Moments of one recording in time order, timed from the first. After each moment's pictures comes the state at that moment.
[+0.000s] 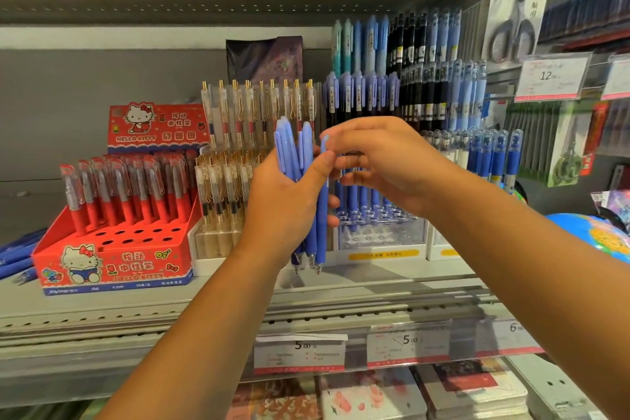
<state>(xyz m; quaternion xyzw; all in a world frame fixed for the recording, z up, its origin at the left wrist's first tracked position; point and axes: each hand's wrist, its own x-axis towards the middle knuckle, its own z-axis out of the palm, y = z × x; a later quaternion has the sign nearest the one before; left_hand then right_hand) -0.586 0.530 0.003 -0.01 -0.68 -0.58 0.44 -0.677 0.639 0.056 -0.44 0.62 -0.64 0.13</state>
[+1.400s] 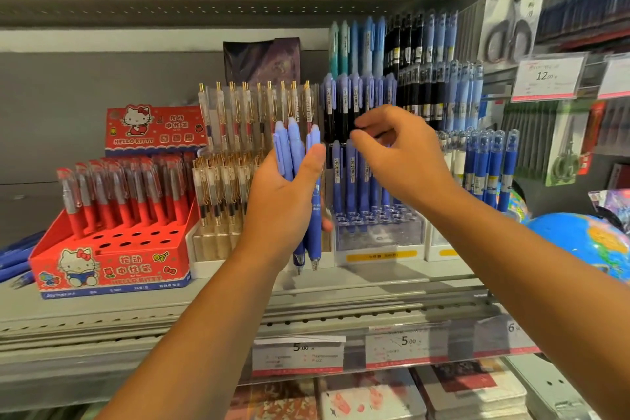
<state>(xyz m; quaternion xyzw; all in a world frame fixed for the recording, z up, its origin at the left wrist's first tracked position) -0.587 0.530 0.003 0.01 -0.68 -0.59 0.44 -0.706 0.644 0.041 -0.43 0.70 -0.51 -0.25</state>
